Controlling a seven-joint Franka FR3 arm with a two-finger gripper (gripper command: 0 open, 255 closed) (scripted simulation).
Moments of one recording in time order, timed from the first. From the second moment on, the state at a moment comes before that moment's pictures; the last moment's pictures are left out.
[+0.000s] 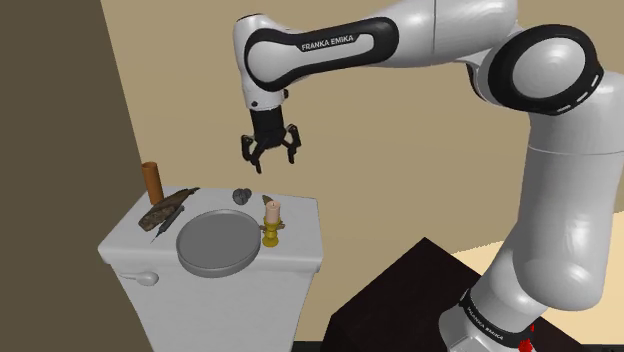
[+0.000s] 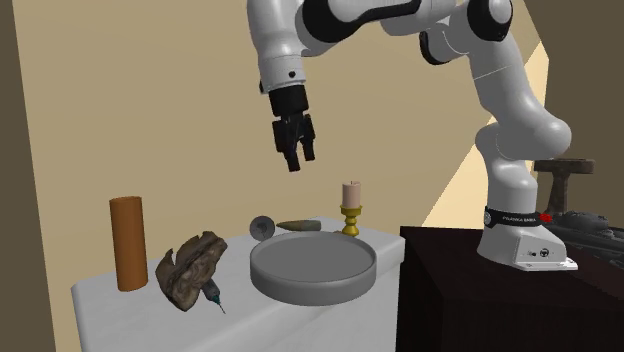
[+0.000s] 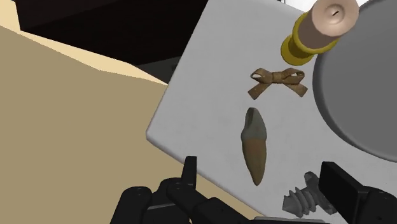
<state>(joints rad) 0.17 0.37 0.31 -1.55 -0.14 1.66 0.72</state>
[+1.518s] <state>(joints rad) 0.13 0.63 0.41 -1.52 -0.30 2.09 0.62</state>
